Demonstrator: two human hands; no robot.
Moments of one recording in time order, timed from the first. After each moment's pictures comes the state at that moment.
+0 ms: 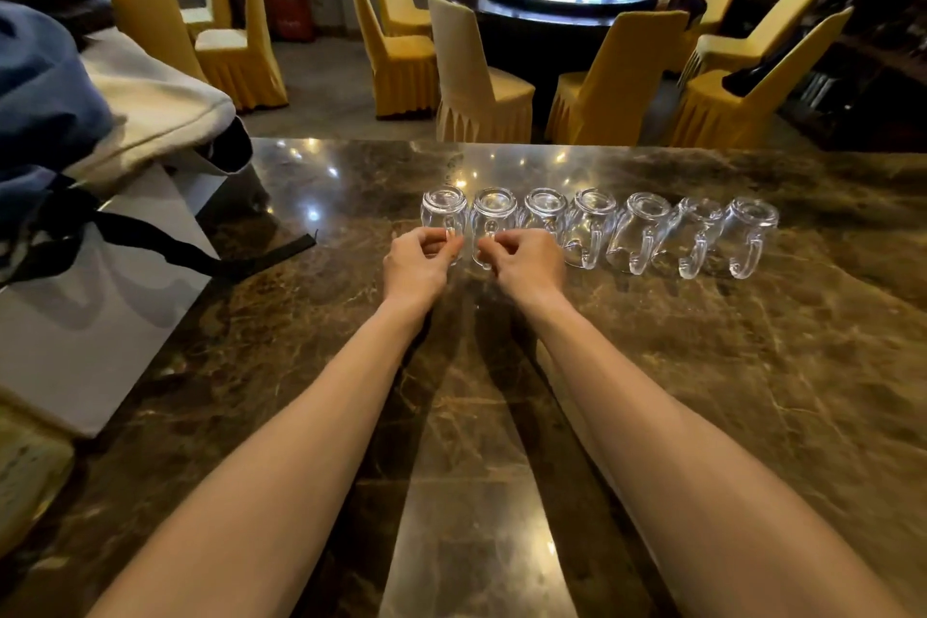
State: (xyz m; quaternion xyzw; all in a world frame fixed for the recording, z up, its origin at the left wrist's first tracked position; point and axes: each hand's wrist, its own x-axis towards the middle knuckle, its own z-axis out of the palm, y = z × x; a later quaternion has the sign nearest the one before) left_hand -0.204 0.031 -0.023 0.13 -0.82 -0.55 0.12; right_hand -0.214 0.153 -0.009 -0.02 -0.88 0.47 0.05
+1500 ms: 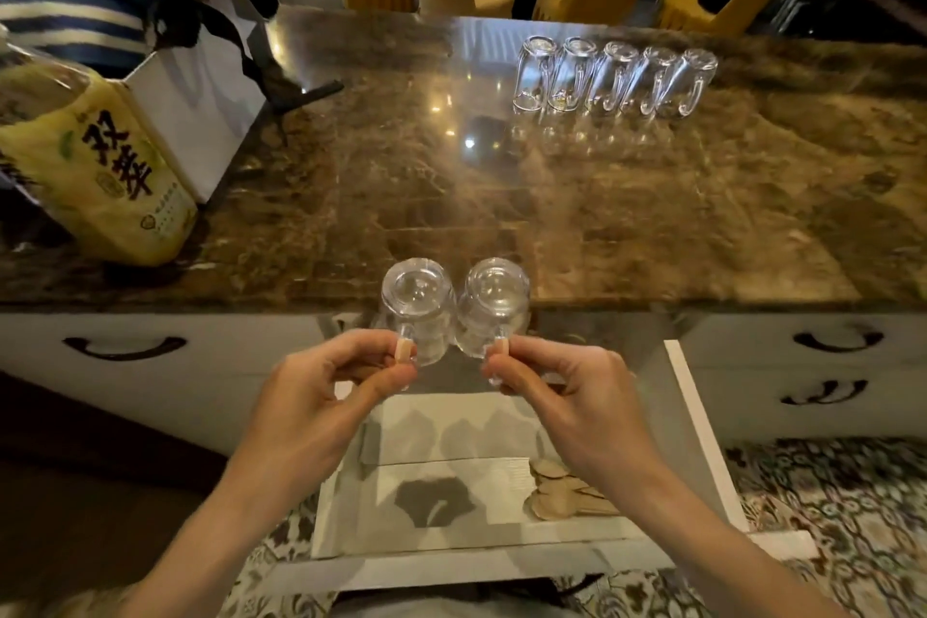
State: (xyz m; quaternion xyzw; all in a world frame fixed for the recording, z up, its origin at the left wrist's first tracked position) left_hand 0.197 -0.038 -0.004 -0.03 -0.82 -0.57 0.02; right_hand 0.181 0.180 0.001 0.13 -0.84 0.53 -0.01
